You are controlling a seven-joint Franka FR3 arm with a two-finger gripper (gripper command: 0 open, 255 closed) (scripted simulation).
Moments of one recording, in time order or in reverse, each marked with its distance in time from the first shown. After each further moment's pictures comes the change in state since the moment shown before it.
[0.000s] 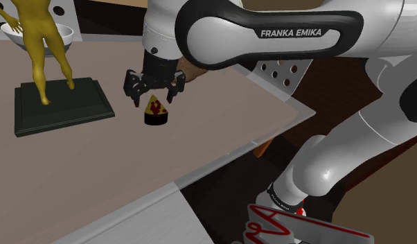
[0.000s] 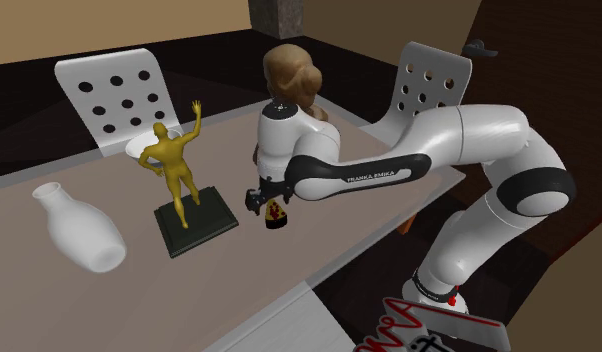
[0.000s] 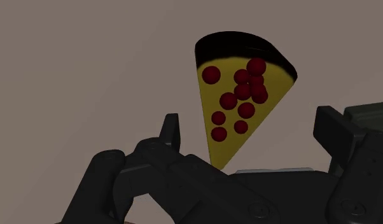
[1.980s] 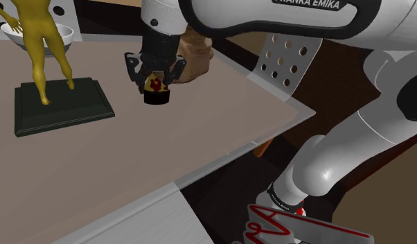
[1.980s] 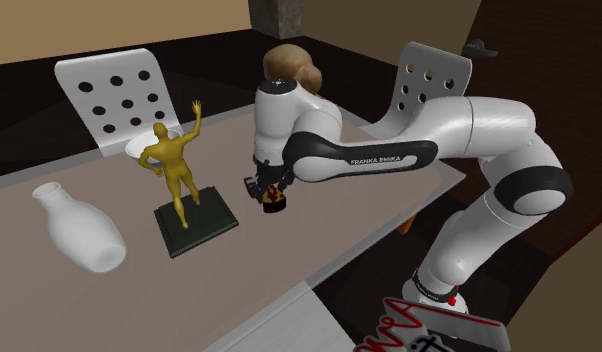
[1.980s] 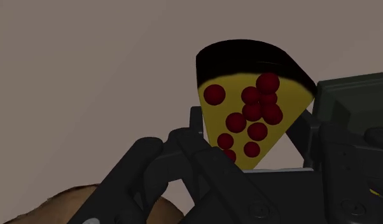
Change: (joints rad) arm -0.004 0.012 -0.002 0.135 -0.006 -0.123 -0.004
